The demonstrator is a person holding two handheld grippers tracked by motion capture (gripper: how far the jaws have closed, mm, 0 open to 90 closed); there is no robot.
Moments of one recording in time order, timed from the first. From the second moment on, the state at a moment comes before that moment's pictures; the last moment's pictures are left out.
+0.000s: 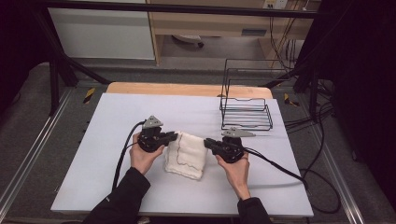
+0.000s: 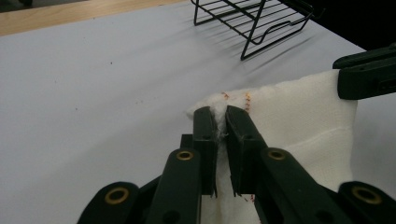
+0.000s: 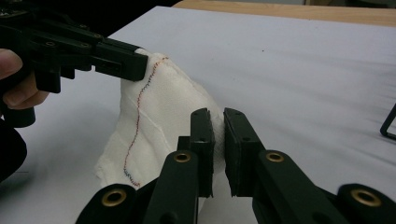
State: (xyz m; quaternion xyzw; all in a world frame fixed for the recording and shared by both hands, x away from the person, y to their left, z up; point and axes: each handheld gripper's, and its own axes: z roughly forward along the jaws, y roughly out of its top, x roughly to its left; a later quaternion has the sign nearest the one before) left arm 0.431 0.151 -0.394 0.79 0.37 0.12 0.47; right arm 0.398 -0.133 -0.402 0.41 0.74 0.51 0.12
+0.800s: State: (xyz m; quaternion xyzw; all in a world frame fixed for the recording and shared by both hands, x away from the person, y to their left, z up) left arm 0.400 0.154 -0.357 0.75 0.35 0.16 0.54; right arm 0.381 -0.138 -0.355 0.36 0.74 0.54 0.19
